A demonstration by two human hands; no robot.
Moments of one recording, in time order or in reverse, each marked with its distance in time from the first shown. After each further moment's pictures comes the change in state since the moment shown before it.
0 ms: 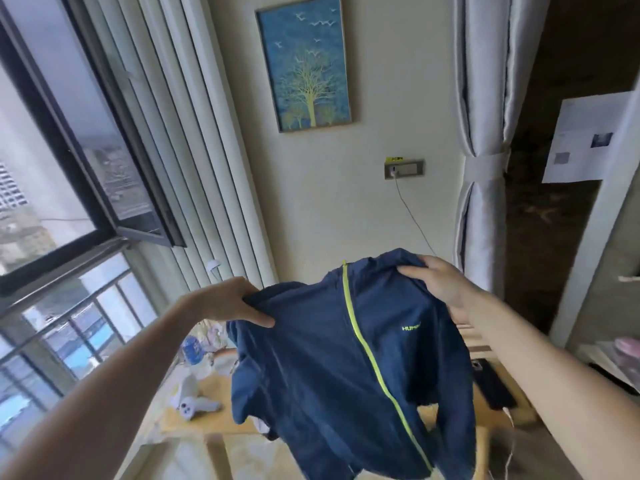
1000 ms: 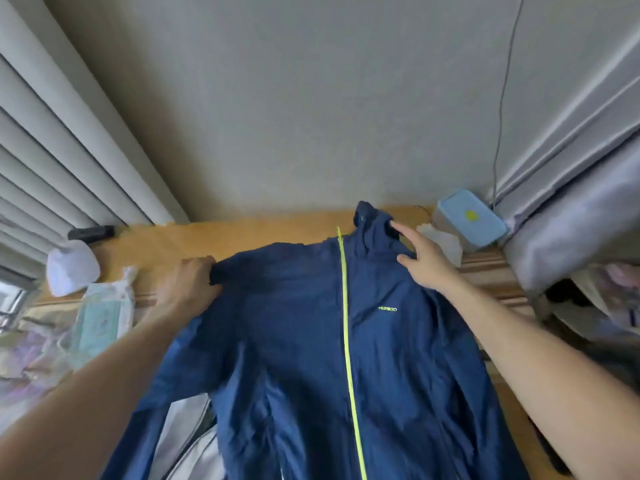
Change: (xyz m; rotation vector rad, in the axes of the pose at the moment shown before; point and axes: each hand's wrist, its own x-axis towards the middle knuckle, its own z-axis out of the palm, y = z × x) left_hand 0.582 -0.217 0.169 0.129 0.042 -0.245; right_hand 0.505 0.356 -0.079 -0.708 0.085 0.334
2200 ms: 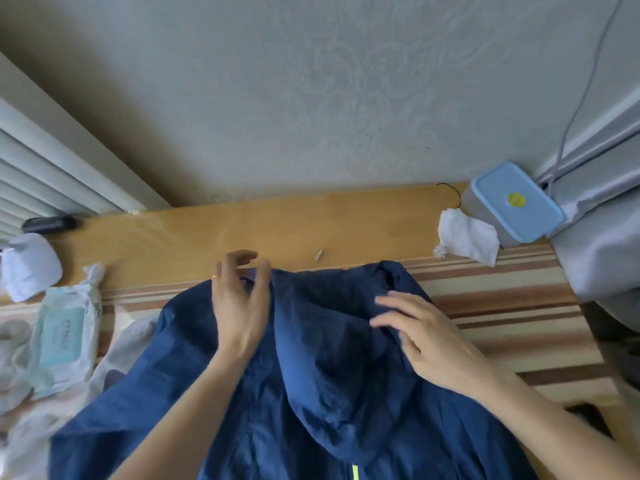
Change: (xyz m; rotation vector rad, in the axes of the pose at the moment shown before) left_hand 0.011 0.112 0.082 -0.862 0.367 -0.114; right_hand -0.037 0.060 0.056 -0.327 -0.249 -0.428
